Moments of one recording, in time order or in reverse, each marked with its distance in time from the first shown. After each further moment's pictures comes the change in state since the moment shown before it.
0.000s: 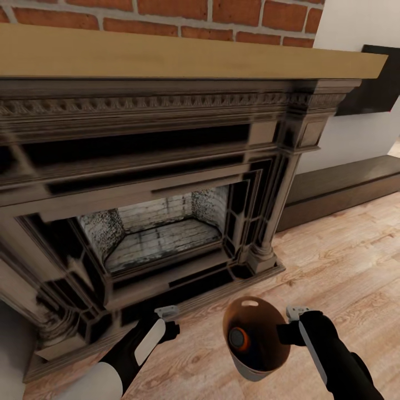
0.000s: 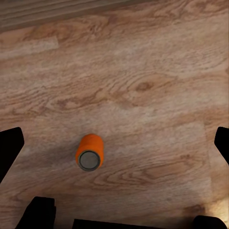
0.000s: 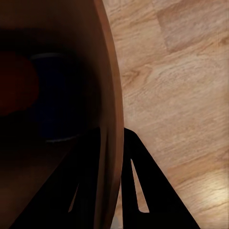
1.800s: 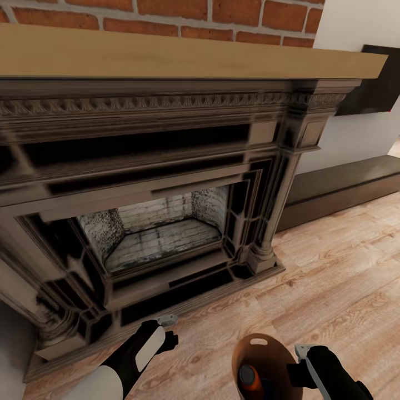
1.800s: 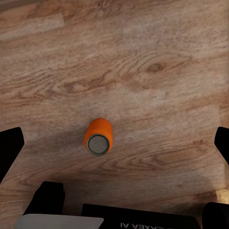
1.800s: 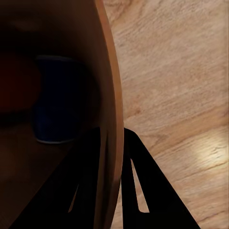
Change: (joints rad) left arm 0.000 -0.005 -0.016 0.086 -0.002 -0.010 -0.015; right arm -0.001 -0.036 -0.011 0.422 -0.001 -0.237 0.000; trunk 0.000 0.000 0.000
